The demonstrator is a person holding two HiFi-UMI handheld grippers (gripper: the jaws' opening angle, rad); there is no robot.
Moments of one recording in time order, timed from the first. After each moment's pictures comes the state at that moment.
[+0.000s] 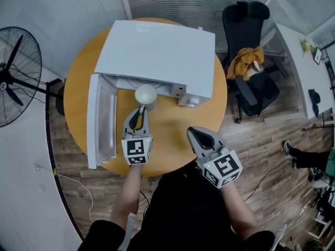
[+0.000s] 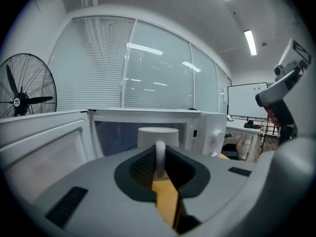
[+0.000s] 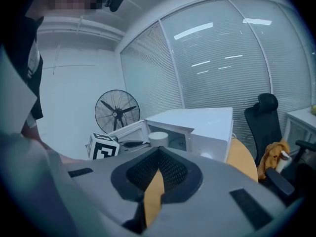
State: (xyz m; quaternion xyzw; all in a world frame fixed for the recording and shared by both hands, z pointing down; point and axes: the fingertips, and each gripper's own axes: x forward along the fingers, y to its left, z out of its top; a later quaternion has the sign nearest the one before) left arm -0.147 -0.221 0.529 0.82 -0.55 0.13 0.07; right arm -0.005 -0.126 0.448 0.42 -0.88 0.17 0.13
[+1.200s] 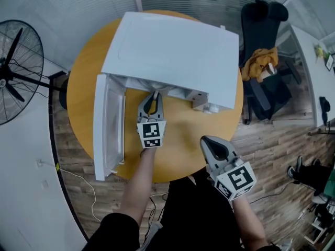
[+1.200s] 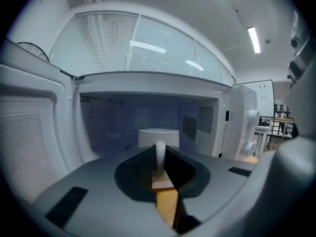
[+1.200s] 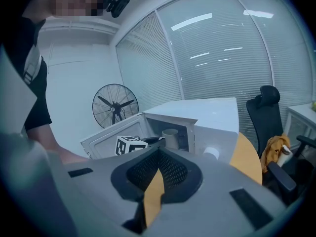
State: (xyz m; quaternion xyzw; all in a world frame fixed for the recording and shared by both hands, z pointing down) left arm -0.147 -0.308 0.595 0.82 -0.56 0.12 0.07; right arm -0.020 -0.142 0.472 0.41 -0.87 0.21 0.16
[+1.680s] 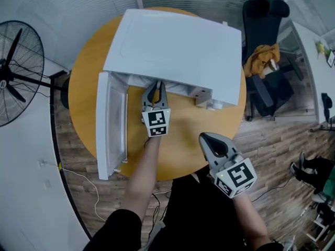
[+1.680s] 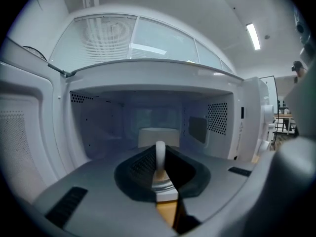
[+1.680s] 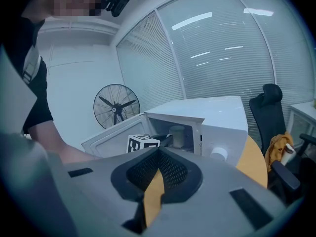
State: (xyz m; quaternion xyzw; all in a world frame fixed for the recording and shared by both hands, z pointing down) left arm -0.144 -0.341 0.598 0.81 -0.58 0.12 0.05; right arm -0.035 -0.144 0.475 0.41 -0.88 0.21 0.15
